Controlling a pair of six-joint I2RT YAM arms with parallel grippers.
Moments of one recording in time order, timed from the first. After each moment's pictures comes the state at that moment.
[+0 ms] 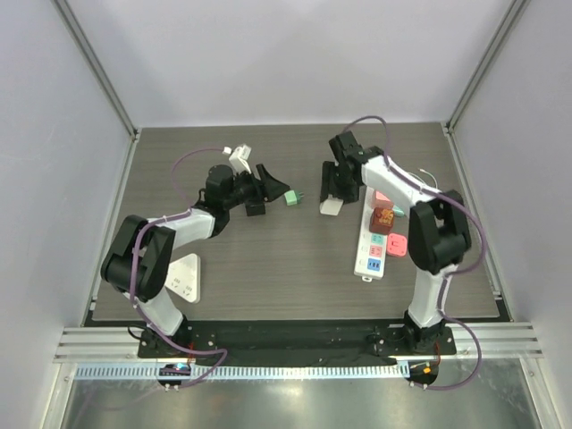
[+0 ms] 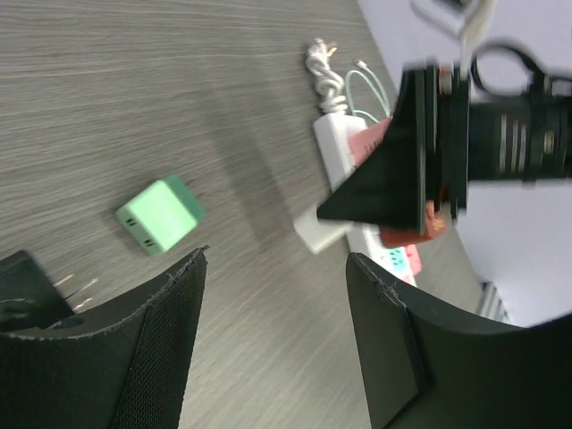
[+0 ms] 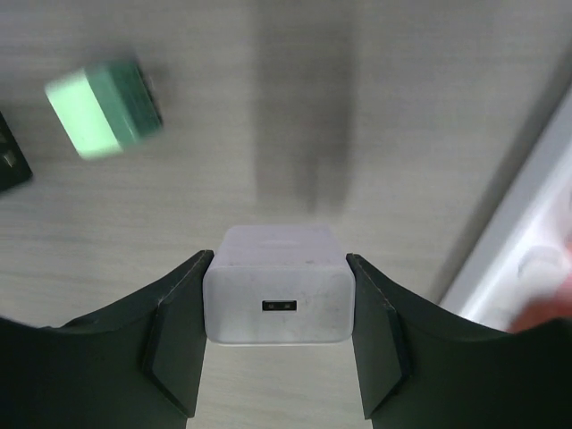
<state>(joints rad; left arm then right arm) -0.39 1.69 0.86 0.61 0.46 -0.66 0.42 1.86 1.48 -0.73 0.02 0.49</state>
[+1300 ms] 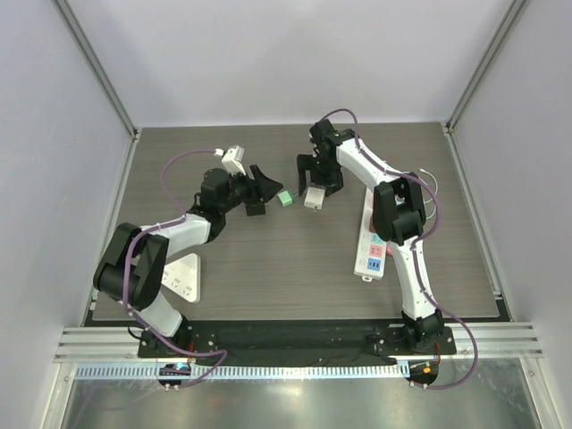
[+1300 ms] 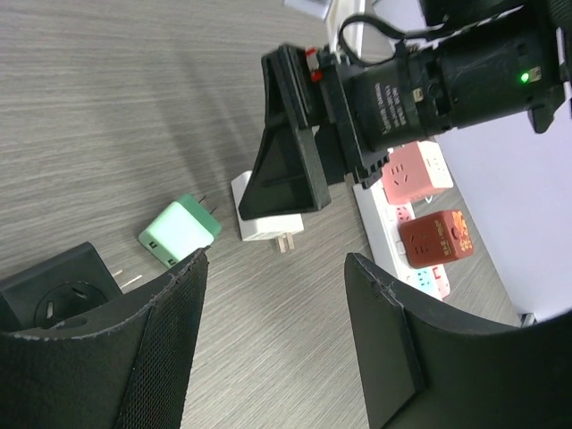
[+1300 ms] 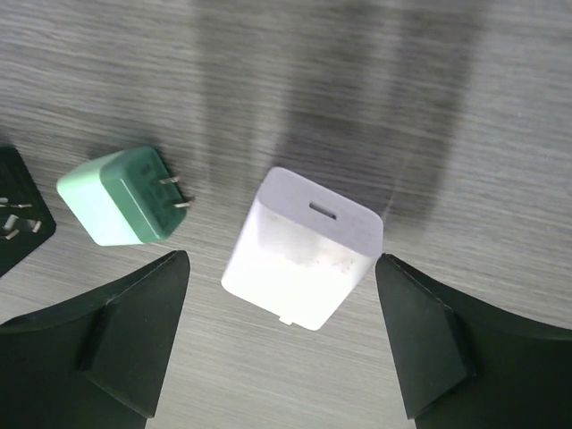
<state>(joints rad) -0.39 1.61 0.80 0.62 0.33 -0.61 0.42 2.36 2.09 -0.97 -0.13 0.34</state>
